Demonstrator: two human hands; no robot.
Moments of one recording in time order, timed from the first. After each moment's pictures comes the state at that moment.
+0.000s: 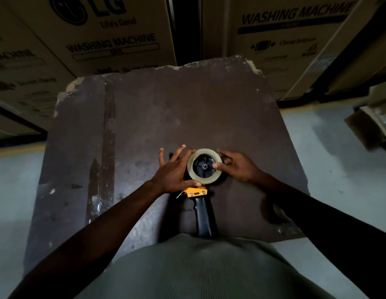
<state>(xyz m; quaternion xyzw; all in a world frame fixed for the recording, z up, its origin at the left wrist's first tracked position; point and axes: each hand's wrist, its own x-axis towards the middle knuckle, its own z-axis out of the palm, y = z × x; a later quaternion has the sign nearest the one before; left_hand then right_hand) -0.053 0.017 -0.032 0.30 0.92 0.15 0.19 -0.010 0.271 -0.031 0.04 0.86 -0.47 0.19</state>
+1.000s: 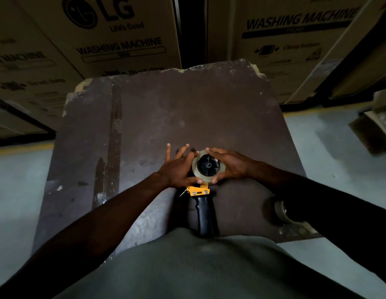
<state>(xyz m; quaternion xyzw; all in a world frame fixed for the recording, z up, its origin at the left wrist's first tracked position) -0.065 0.020 -0.030 0.33 0.91 0.08 0.21 -0.038 0.261 -0.017 -0.17 0.91 -0.24 0.28</state>
